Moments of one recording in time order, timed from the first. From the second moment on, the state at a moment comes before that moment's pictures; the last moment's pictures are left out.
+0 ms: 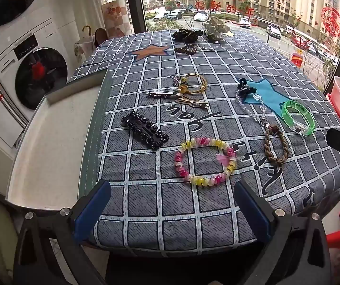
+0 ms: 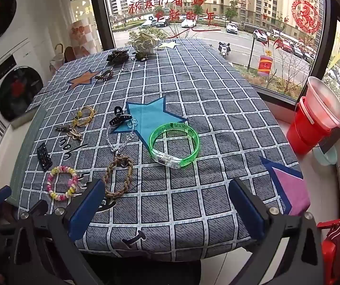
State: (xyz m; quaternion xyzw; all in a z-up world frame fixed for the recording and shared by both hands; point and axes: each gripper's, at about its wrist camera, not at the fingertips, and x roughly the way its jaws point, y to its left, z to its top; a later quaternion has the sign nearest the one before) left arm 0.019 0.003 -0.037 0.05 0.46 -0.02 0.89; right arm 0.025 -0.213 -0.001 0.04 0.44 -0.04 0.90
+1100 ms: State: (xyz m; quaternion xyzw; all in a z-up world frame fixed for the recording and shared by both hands) left arm 0.072 -0.003 -0.065 -0.01 0.51 -0.05 0.86; right arm 0.118 -0.273 -0.062 0.04 0.51 -0.06 0.86
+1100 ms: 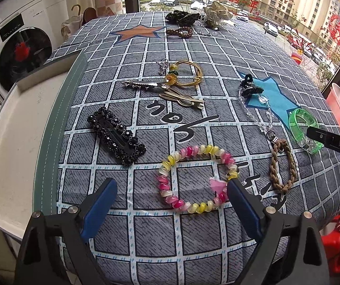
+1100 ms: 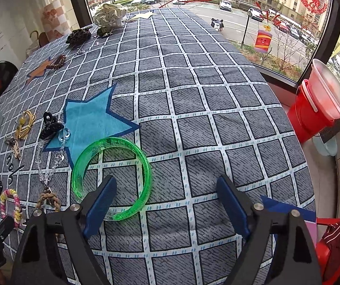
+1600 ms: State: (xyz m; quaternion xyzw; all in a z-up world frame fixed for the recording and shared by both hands) left arm 0.074 -0.009 -0.062 0.00 0.51 -0.09 0.86; right arm 0.118 -0.253 -0.058 0.00 0.51 -0.03 0.86
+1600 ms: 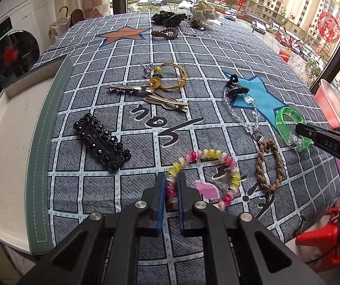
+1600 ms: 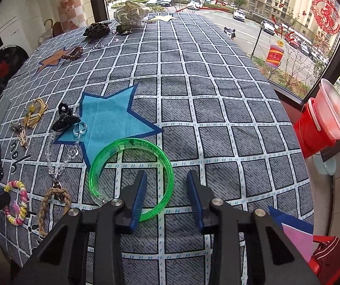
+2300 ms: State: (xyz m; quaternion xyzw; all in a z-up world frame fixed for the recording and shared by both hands) left arm 0.055 0.041 -0.011 -0.06 0.45 -0.10 0.89; right arm 0.097 -0.216 -0.017 0.05 0.49 0.02 0.87
